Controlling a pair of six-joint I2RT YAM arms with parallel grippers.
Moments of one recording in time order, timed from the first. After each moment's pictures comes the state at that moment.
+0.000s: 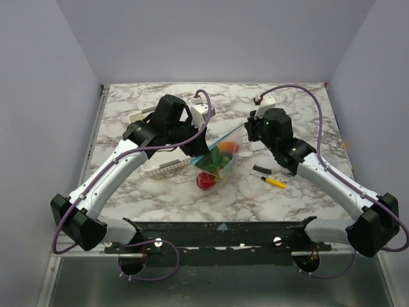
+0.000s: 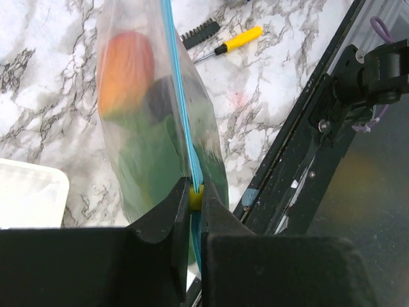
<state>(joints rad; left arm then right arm) -0.61 1.34 1.41 -0.78 0.53 -0.03 0.59 1.25 1.02 -0.11 0.21 0.11</state>
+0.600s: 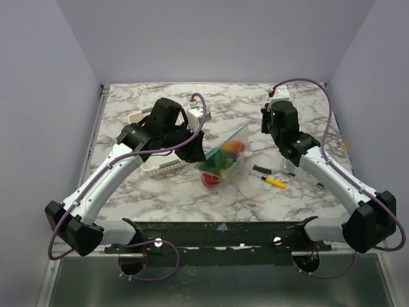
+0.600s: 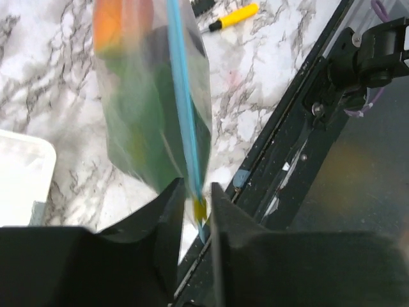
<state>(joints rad) -0.61 1.29 1.40 -0.84 0.53 -0.03 0.50 1.28 1.05 -0.16 0.36 0.11</state>
